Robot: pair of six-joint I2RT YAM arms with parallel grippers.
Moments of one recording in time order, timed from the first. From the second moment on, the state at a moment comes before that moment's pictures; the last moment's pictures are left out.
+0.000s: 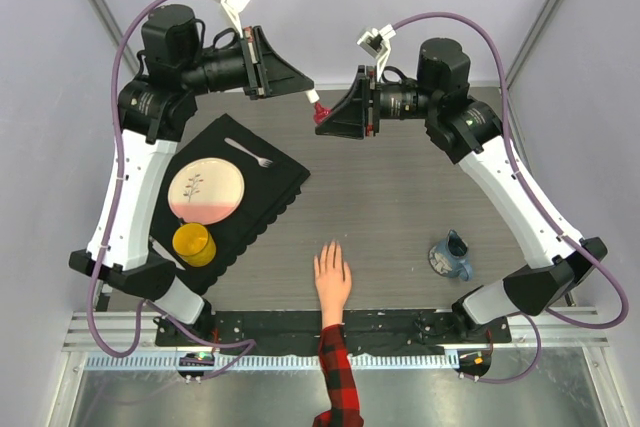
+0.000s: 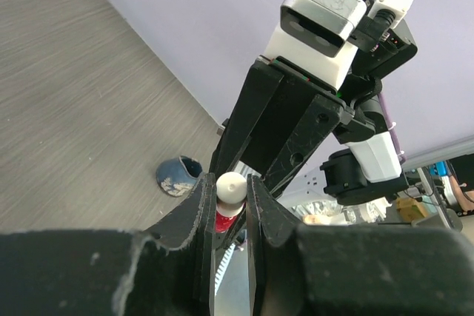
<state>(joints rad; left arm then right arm) -0.39 1.57 2.18 -0.76 0.81 -0.65 0.52 1.47 1.74 -0.37 -0.95 0.34</state>
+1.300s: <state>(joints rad) -0.39 1.58 2.18 -0.76 0.79 -0.65 0.52 1.47 1.73 -0.38 -0.92 0.33</state>
